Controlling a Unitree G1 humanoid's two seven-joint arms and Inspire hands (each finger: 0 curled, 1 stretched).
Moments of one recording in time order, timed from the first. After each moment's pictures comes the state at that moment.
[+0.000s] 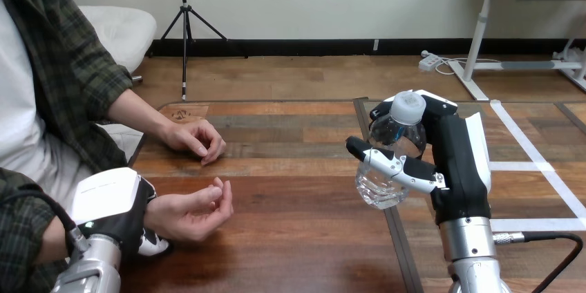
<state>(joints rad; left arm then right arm) -0.02 0.46 -0.22 0.09 0.89 0.32 -0.05 -0.12 -0.09 -0.02 0.40 -0.18 -0.67 -0.12</state>
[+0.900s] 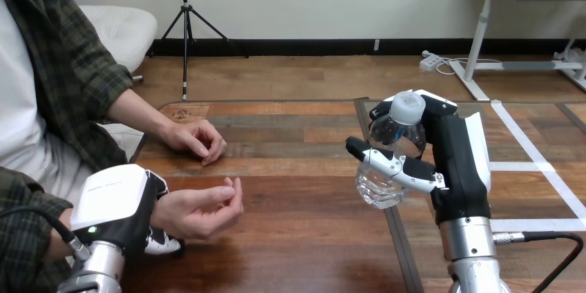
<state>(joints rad) 0.01 0.48 -0.21 0.12 0.83 0.16 0.11 -0.12 -0.09 -0.02 0.40 -0.19 -0.67 -0.13</state>
